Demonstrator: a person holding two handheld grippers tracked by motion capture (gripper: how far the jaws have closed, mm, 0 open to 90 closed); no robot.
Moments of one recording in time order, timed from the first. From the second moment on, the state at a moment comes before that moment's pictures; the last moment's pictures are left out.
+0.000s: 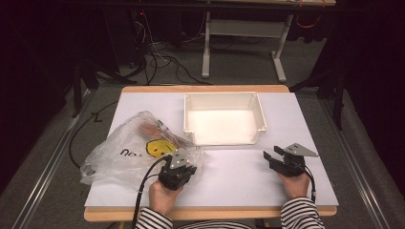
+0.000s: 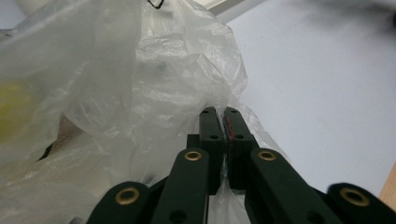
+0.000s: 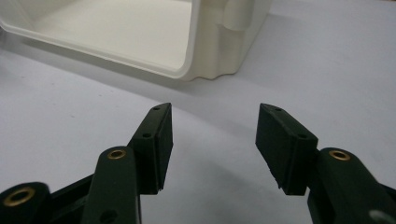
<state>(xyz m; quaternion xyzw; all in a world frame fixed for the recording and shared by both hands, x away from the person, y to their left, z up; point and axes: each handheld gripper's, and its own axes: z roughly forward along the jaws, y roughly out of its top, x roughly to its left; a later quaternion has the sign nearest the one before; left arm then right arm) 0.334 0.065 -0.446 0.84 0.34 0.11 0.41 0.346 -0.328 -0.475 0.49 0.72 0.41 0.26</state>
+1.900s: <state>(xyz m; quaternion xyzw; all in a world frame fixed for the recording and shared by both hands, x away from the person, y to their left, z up) 0.318 0.030 -0.438 0.85 0.31 0.11 0.42 0.341 -0.226 -0.468 0.36 0.80 0.46 0.12</state>
